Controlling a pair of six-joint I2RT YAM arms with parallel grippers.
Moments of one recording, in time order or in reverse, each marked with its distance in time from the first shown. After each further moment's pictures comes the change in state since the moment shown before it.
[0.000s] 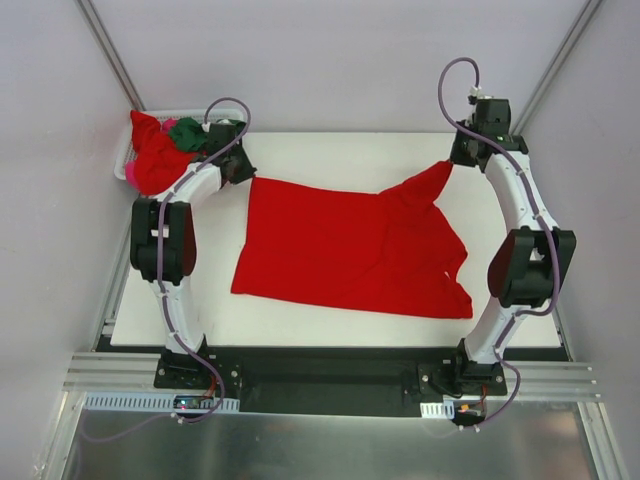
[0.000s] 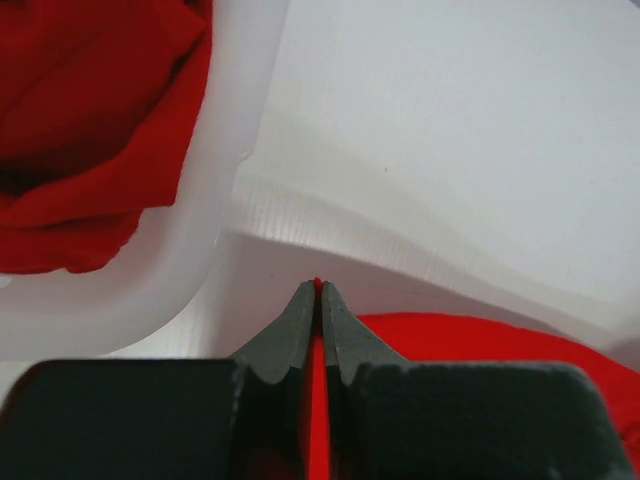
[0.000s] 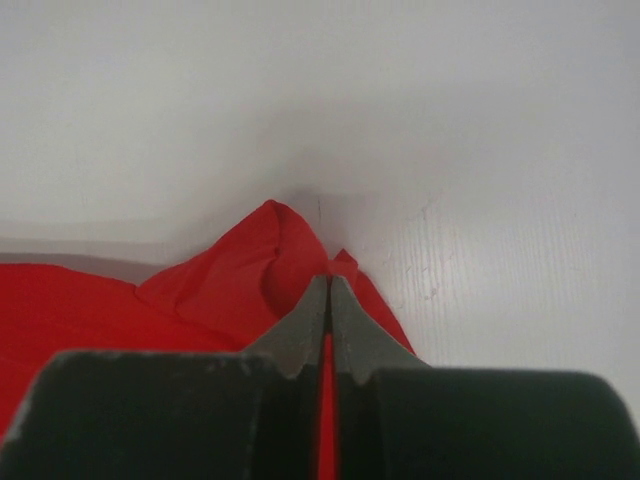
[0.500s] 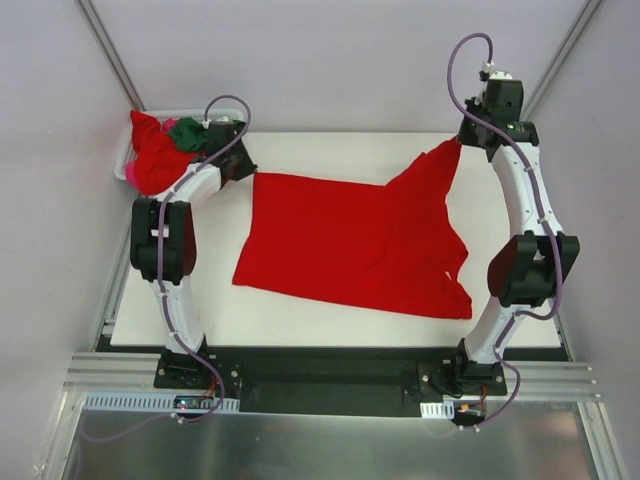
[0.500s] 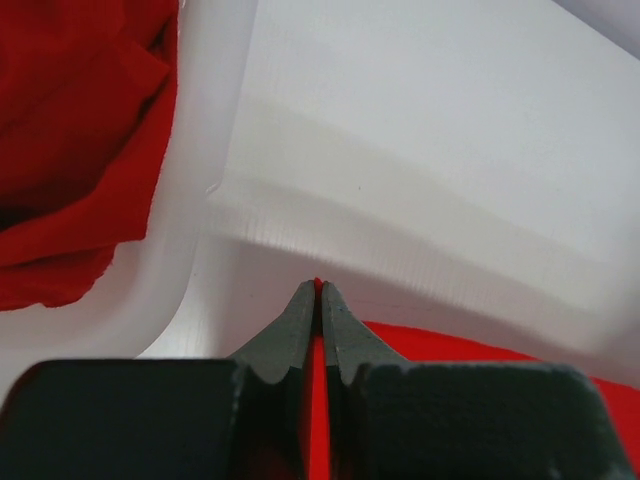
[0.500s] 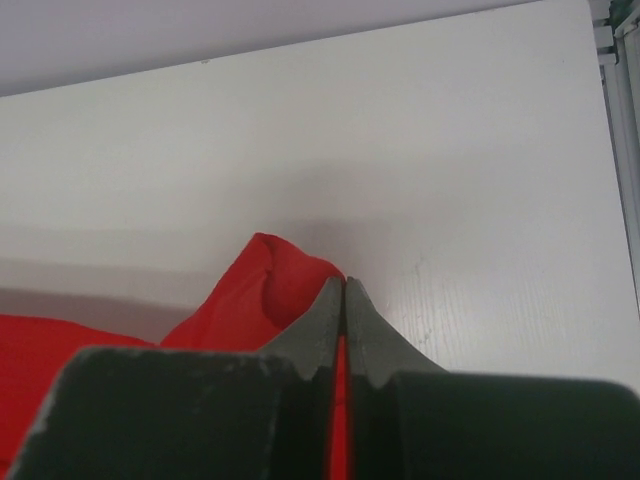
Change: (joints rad) left arm 0.001 0.003 -0.005 0.072 0.027 0.000; right arm -0.001 0.003 0.166 -0.017 0.047 -0.015
